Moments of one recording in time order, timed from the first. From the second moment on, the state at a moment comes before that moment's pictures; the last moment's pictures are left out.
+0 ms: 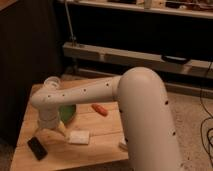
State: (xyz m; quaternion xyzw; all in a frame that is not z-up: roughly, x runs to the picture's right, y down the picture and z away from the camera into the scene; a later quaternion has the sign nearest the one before) arm -0.305 0.213 0.728 -0.21 -0.39 -0.64 0.63
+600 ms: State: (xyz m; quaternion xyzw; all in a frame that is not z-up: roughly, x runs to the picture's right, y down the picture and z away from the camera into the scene) arm -0.435 0.205 0.730 -0.11 -0.42 -0.80 0.41
